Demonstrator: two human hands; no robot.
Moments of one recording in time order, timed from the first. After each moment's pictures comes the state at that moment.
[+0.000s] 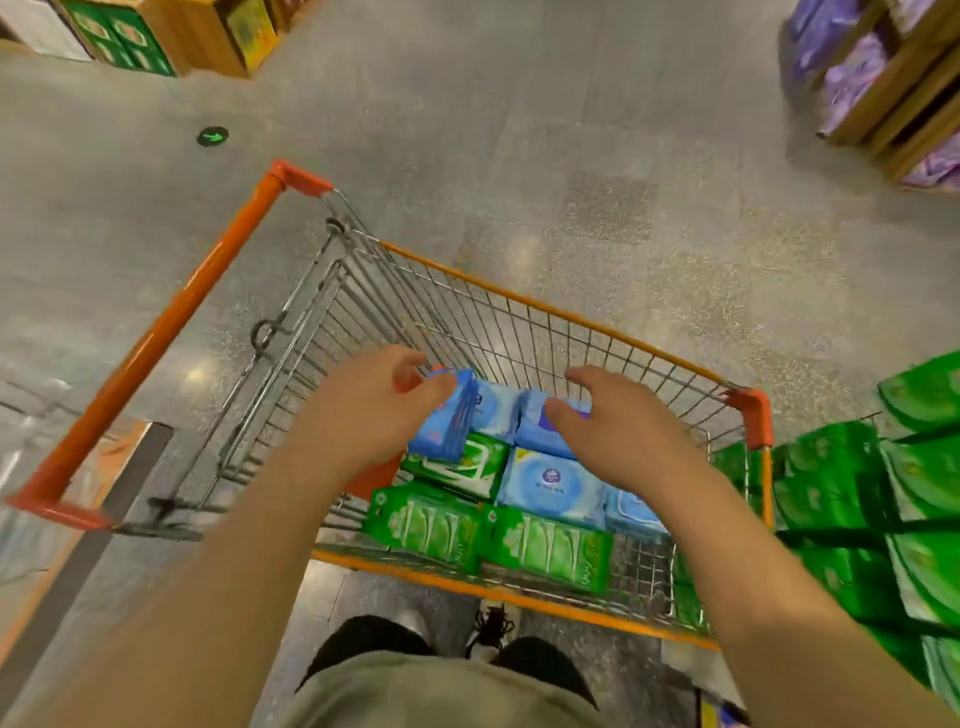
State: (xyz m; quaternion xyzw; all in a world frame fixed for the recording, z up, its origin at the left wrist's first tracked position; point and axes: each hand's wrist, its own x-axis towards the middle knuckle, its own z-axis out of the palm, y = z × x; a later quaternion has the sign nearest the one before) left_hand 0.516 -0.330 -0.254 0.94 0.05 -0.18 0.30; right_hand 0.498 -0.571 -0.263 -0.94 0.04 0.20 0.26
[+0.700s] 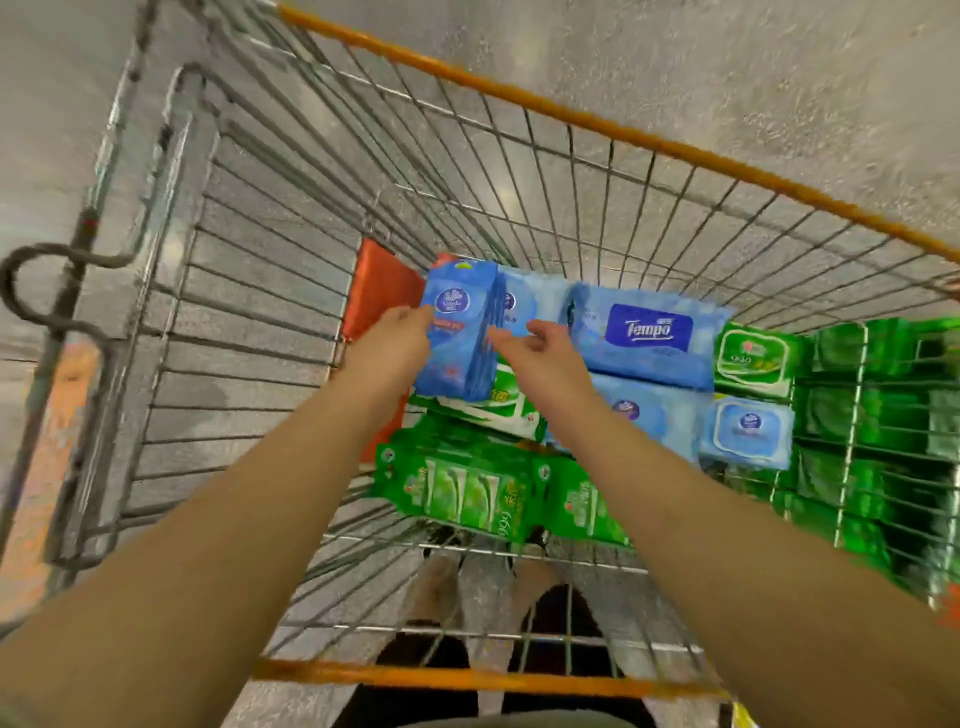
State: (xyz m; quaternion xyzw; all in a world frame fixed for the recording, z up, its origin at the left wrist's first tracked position) left_hand 0.631 -0.313 -0.525 0.80 0.30 -0.32 0.42; right_hand 0.590 -0.469 -0.543 -0.71 0.35 0.29 0.54
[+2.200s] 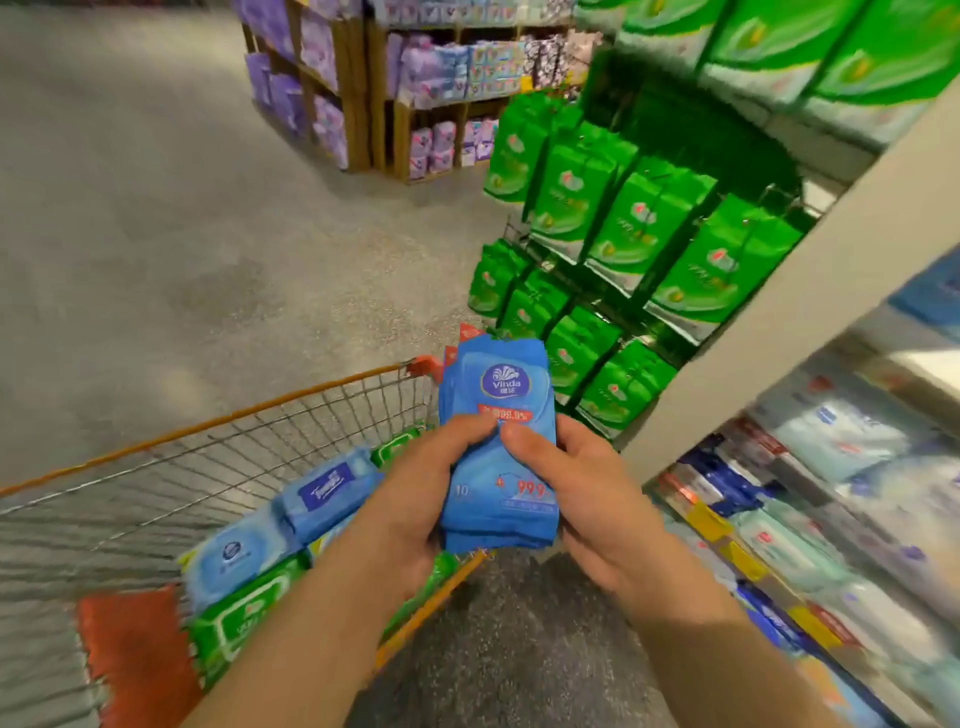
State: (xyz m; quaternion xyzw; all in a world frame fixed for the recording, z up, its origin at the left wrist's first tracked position) left_hand 0.413 -0.499 -0.185 0.52 -0.09 -0.59 0.61; right_hand 0.301 -0.577 -0.187 -0.46 0.40 -0.24 0.75
